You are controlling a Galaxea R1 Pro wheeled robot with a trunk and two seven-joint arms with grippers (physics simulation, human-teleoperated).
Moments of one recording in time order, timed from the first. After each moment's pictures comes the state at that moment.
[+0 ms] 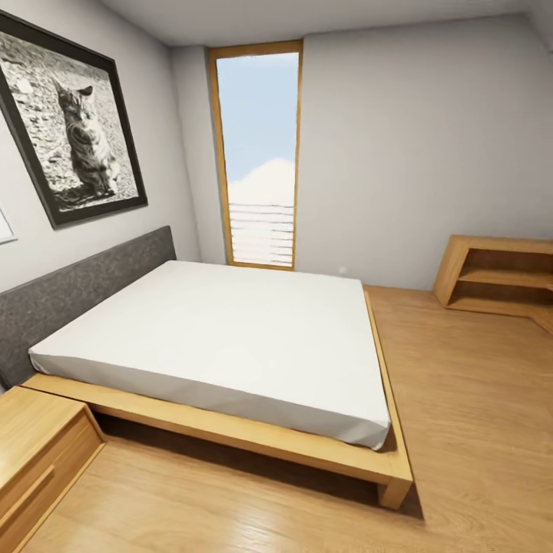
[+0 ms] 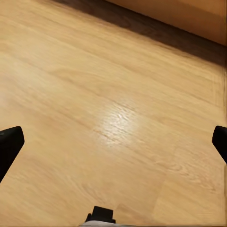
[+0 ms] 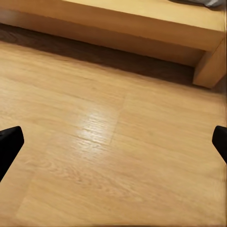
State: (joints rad) left arm 0.00 -0.01 0.07 -0.30 0.15 -0.58 0.01; right arm -0.04 0.05 -0.01 -0.19 0.11 -0.72 -0.01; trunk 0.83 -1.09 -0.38
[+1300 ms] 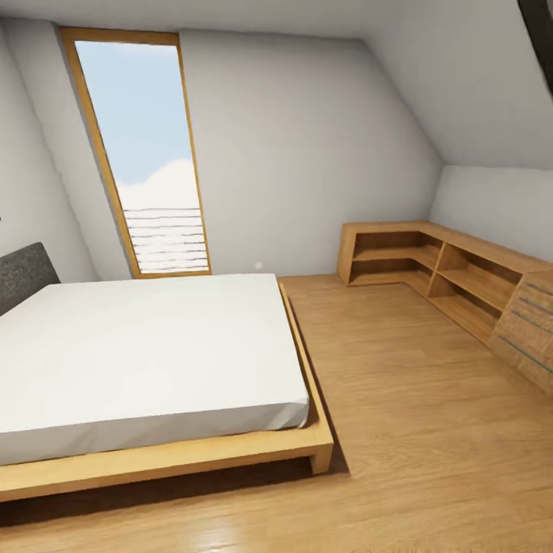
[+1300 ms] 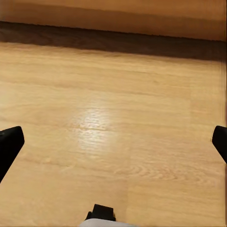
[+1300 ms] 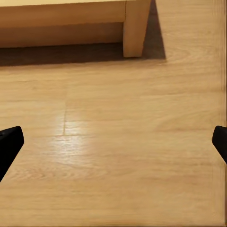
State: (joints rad) left arm 0.00 -0.01 0.06 -0.30 0.15 -0.57 0.01; right arm -0.04 0.04 -0.01 -0.19 0.11 -0.72 -0.01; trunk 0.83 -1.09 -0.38
